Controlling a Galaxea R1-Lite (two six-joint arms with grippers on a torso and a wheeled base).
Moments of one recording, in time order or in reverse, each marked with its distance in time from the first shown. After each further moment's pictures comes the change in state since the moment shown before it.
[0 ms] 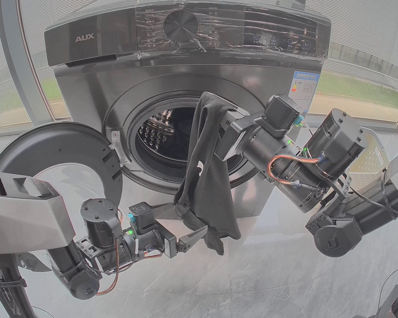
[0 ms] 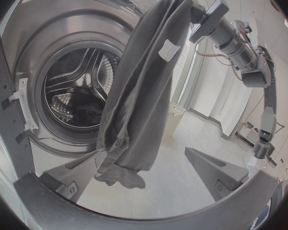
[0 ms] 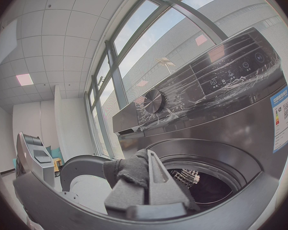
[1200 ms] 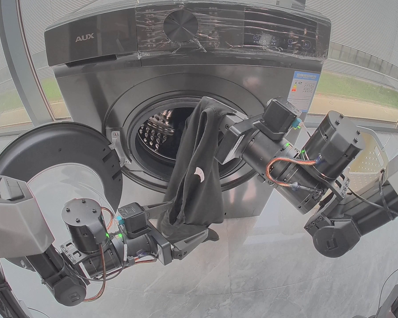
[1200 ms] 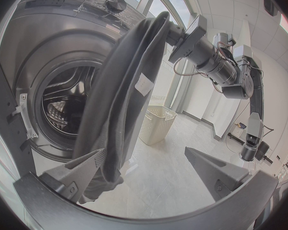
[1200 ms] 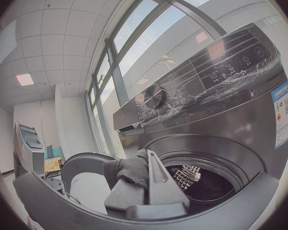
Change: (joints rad) left arm -0.030 -0.121 0.074 0.000 -0.031 0.000; right arm -0.006 0.009 0.005 0.007 0.010 0.007
